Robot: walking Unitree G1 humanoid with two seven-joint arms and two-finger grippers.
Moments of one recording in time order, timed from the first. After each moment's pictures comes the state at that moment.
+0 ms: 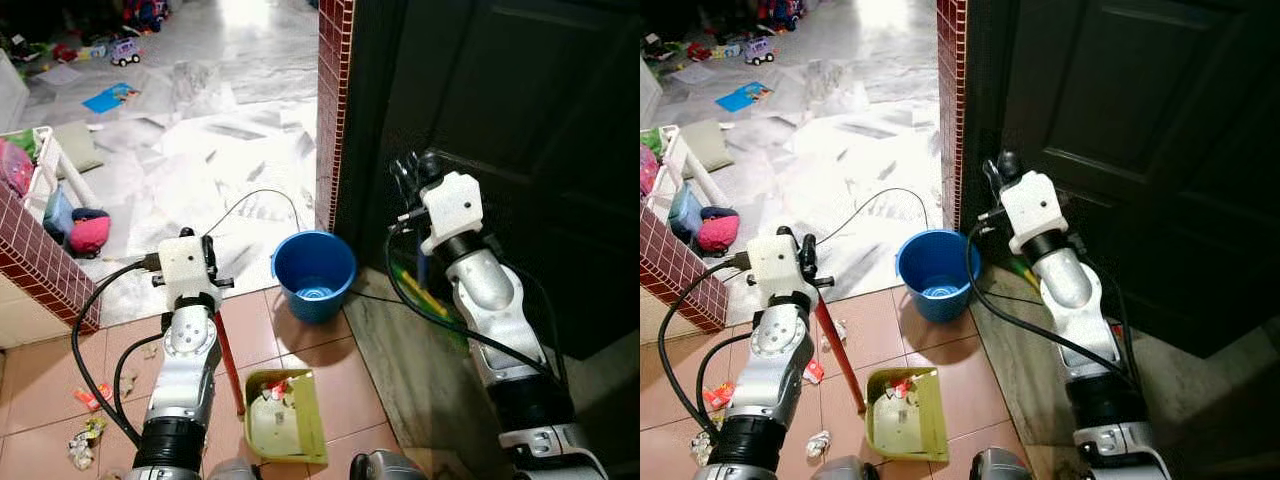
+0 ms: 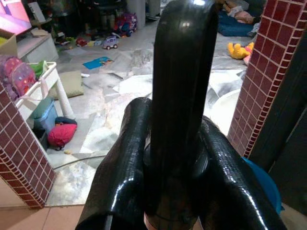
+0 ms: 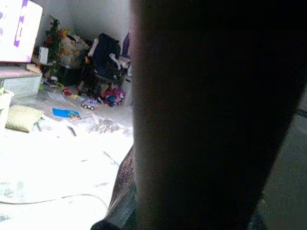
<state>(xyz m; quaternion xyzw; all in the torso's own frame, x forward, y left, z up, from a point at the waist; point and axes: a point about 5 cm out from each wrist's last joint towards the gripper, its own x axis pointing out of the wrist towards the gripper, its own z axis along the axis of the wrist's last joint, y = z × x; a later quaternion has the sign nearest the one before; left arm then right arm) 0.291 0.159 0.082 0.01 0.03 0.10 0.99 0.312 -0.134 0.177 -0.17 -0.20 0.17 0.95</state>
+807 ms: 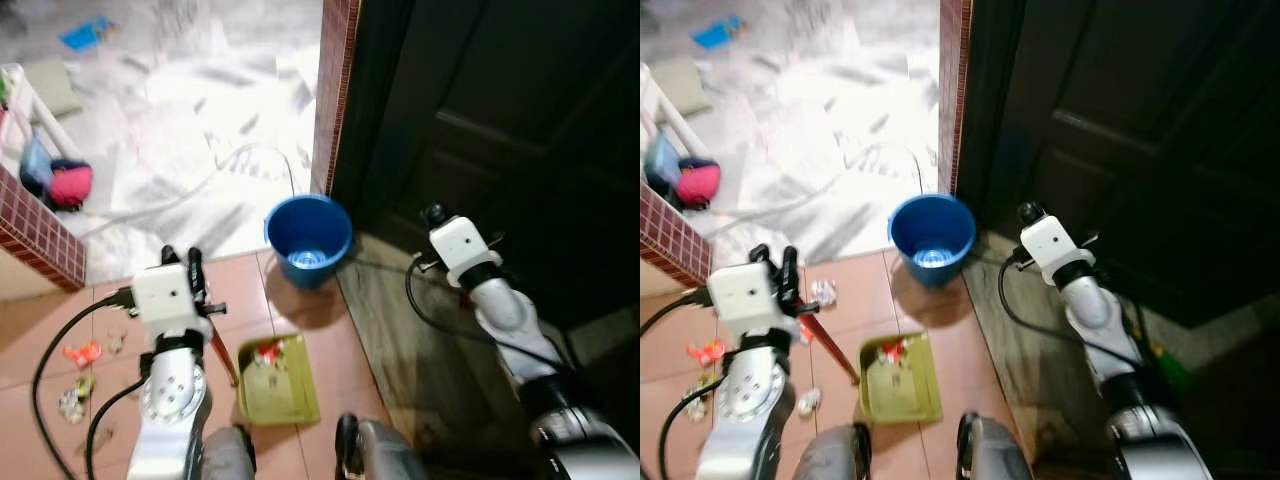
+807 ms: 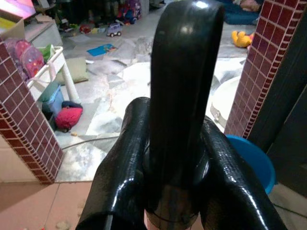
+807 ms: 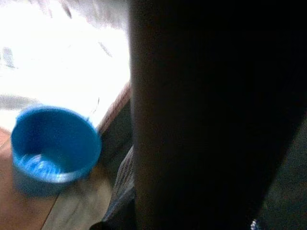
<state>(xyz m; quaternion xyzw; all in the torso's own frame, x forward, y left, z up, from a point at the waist) 0.222 0.152 0.114 0.00 -0.01 0.11 0.99 0.326 -0.189 0.099 -0.29 -0.06 0.11 0.95</state>
